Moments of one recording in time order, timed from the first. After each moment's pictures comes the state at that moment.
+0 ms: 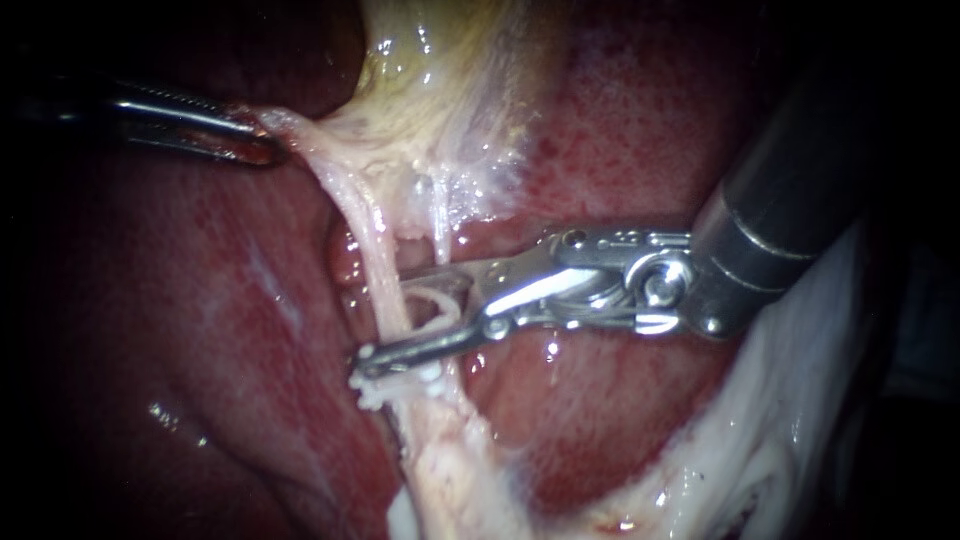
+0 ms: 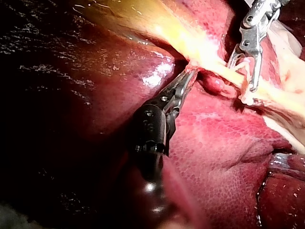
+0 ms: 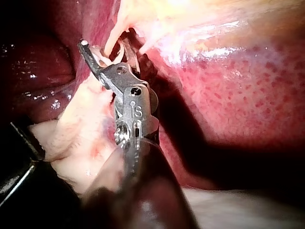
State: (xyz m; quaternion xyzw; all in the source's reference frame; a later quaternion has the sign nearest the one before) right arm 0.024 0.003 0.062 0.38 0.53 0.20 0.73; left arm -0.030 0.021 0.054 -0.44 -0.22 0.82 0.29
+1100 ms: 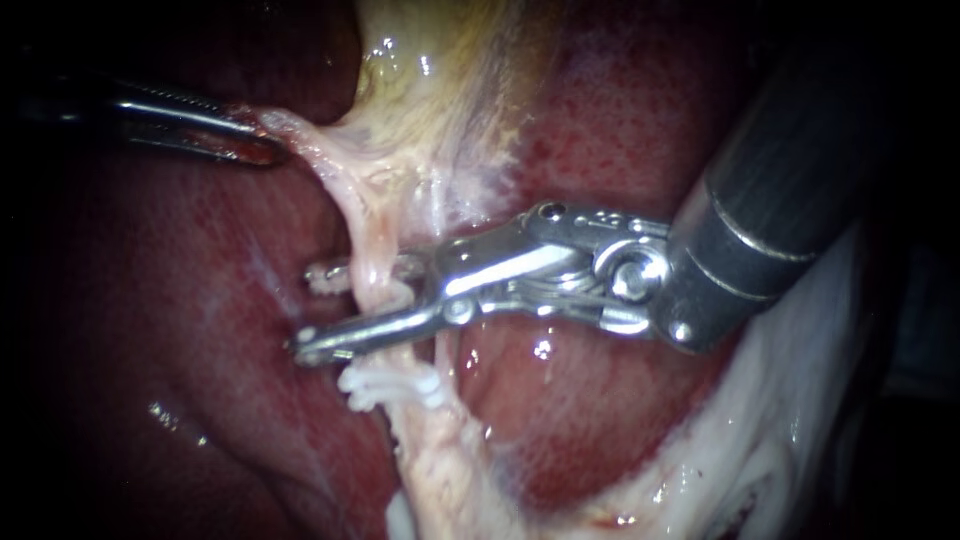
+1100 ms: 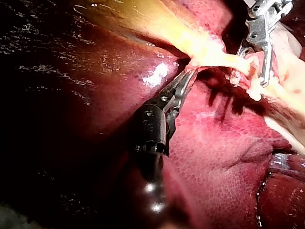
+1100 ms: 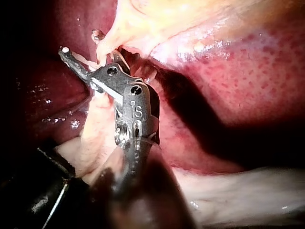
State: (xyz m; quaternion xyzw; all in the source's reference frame) right arm 0.026 0.005 0.057 0.42 0.57 0.22 0.67; left arm -0.030 0.021 0.055 -0.44 -0.22 0.82 0.29
